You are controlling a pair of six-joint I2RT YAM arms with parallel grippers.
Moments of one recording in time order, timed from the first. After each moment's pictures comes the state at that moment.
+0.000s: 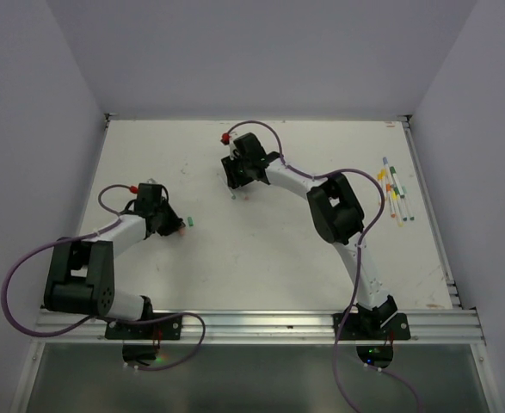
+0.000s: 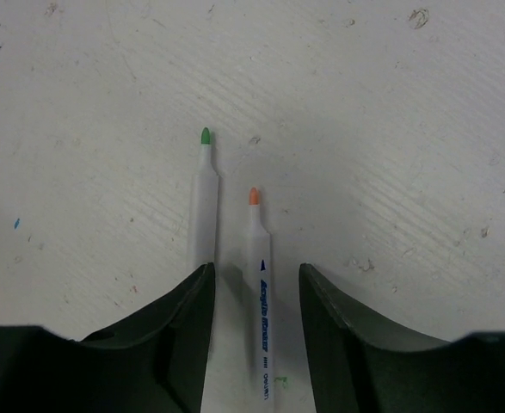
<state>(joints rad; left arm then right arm) -0.09 1.42 0.62 -0.17 0.07 -0.72 0.64 2.39 1.92 -0.33 -0.09 0.12</state>
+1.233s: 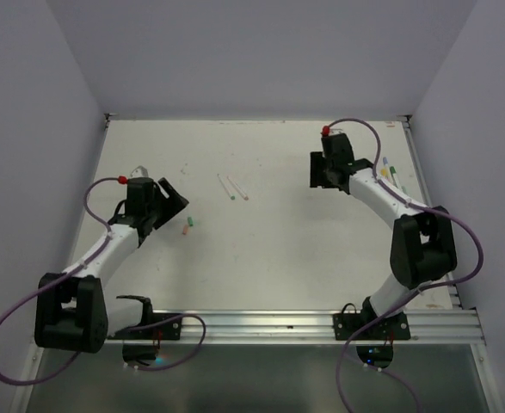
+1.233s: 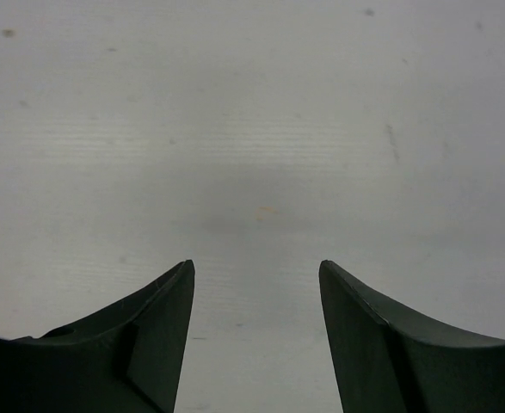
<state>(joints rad) -0.09 1.27 0.62 -0.15 0.04 -0.75 0.36 1.67 1.25 -0.42 0.20 0.23</state>
